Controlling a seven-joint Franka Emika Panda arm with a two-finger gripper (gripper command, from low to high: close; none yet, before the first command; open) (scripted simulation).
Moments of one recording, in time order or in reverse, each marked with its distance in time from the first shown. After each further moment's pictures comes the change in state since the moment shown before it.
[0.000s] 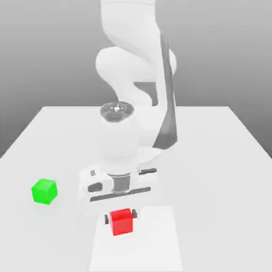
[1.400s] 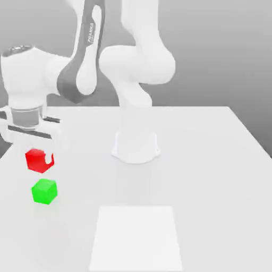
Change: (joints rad) arm -0.417 -0.304 -0.346 -0.069 -0.163 -0.228 0.081
